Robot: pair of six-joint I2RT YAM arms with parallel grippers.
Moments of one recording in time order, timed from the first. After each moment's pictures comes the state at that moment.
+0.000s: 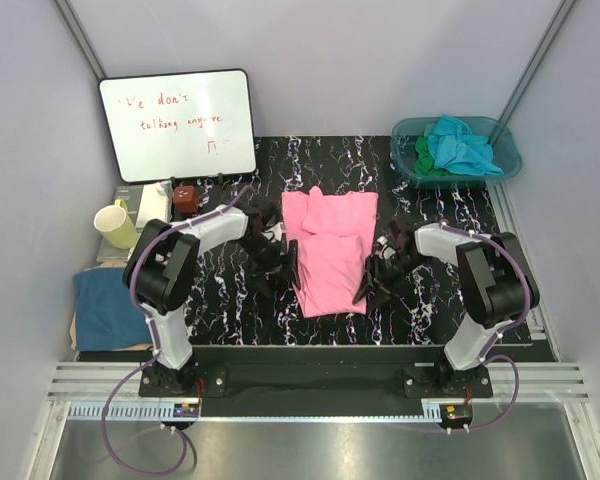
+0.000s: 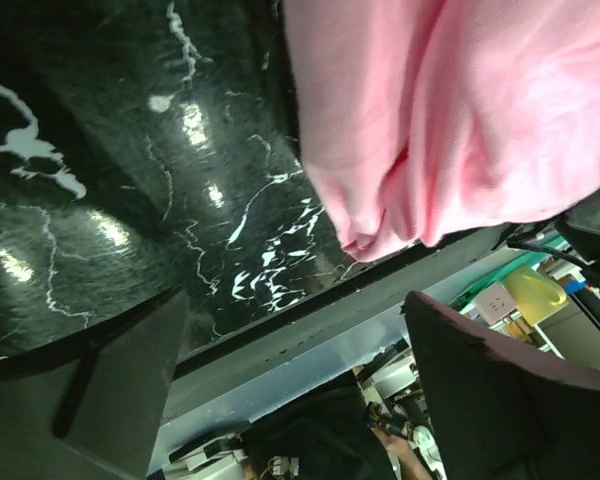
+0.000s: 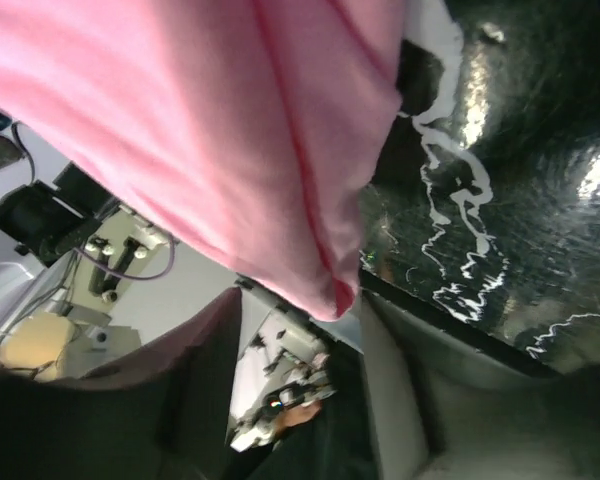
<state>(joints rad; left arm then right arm) -0.48 1.87 1.21 -0.88 0.56 -0.48 0.29 1.73 0.90 -0.78 -0.74 0.48</state>
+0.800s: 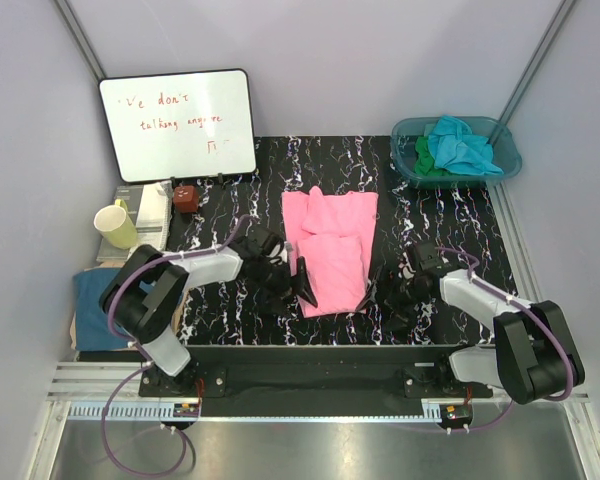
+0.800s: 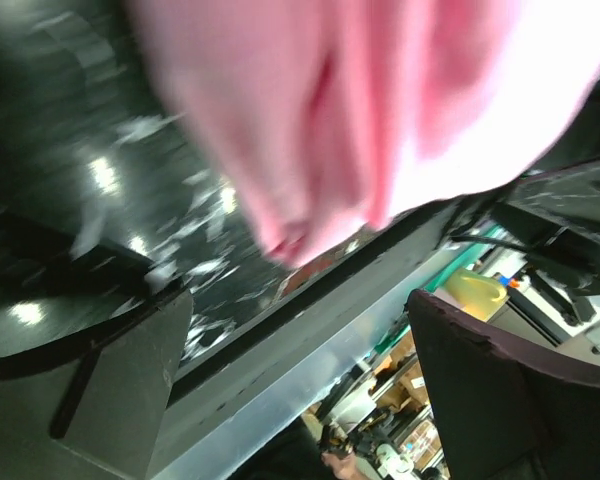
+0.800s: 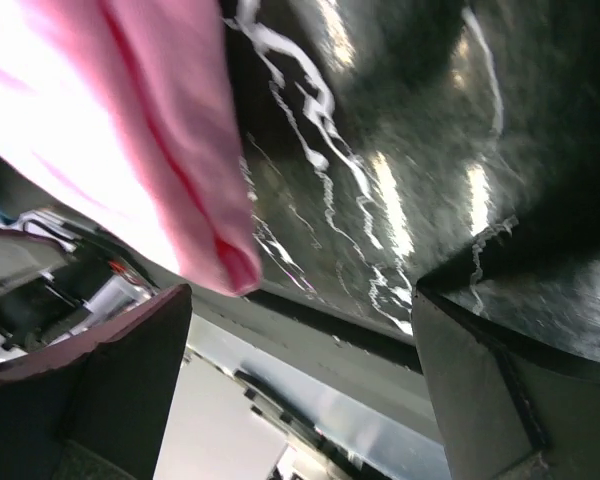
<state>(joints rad) -0.61 1.65 0.81 -0.36 0.64 -0.81 0.29 1.27 0.52 -0.53 -0.54 0.74</state>
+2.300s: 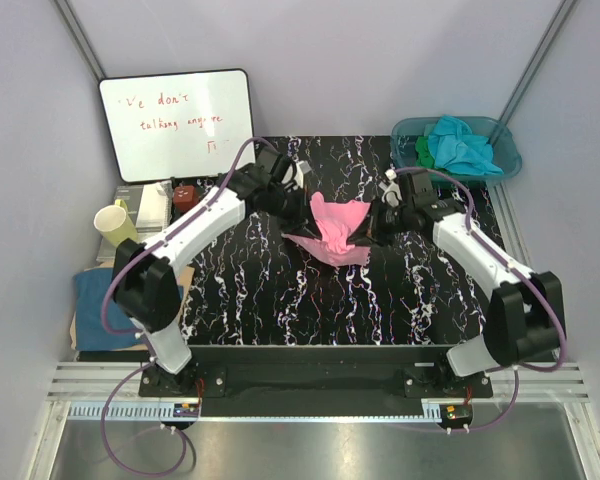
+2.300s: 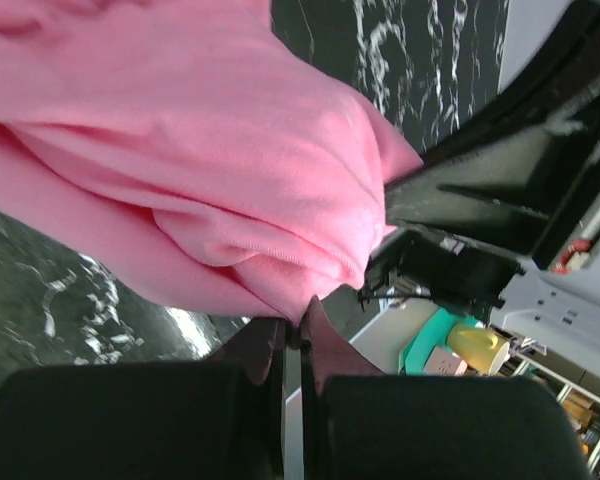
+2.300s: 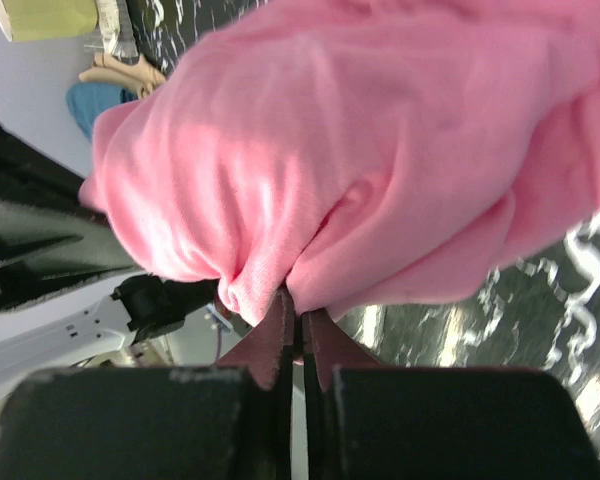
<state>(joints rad) -0.60 1.70 1.50 -0.74 0.52 -0.64 0.31 1.43 1.06 -0.52 -0.62 0.67</state>
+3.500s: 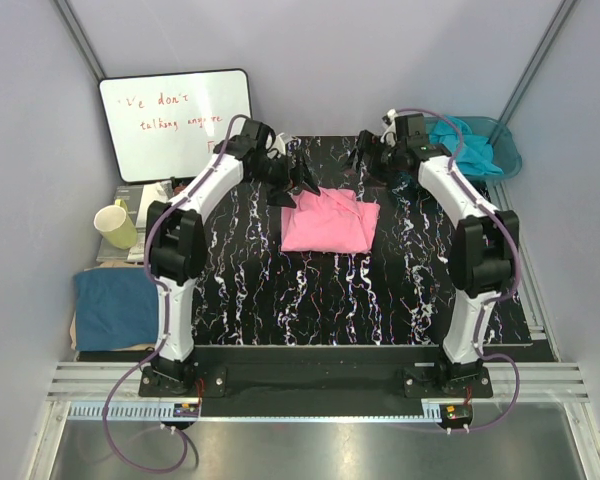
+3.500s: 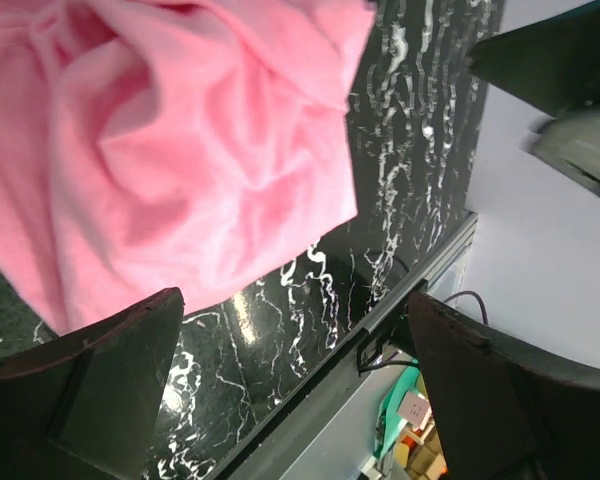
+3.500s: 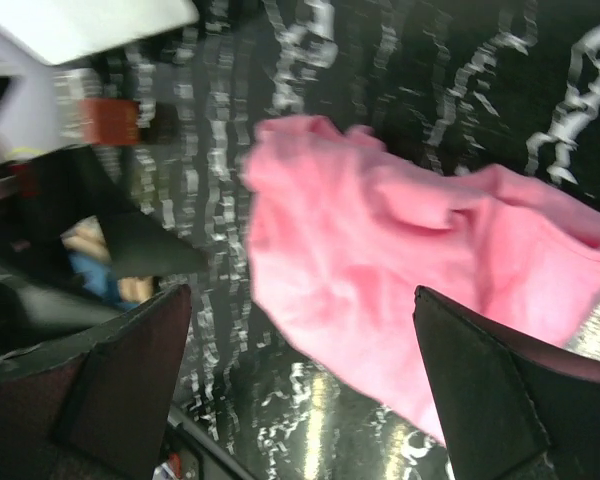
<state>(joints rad) -0.34 2.16 1.93 -0.77 0.70 -0.55 0.21 1.99 1.72 -0.51 -0.46 0.53</state>
